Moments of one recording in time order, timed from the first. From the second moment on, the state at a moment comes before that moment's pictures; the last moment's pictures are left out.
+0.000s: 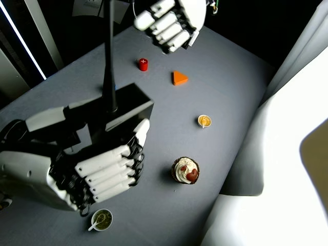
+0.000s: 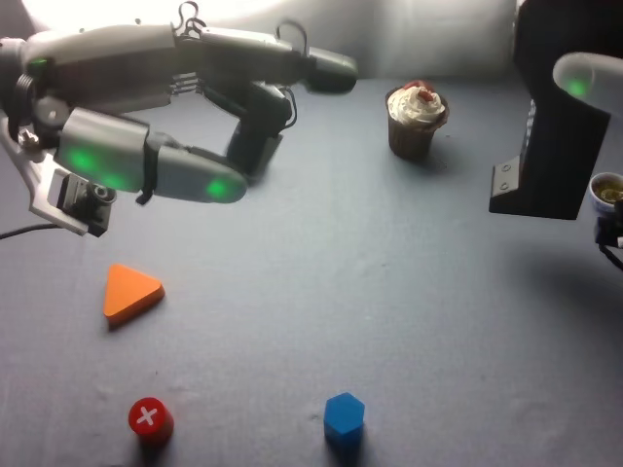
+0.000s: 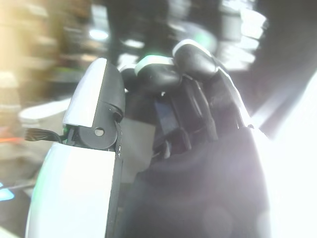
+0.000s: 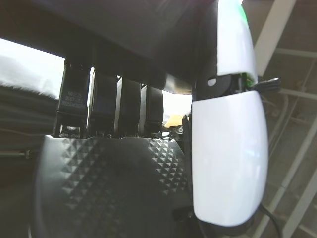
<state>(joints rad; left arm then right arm) 0.40 -0.76 1.56 0.96 -1.13 -0.76 -0.64 -1.10 1.29 0.36 1.32 0.22</state>
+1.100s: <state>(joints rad) 0.43 -0.76 1.53 1.06 -0.67 -1.36 -0.73 -1.17 1.36 0.36 1.37 0.35</state>
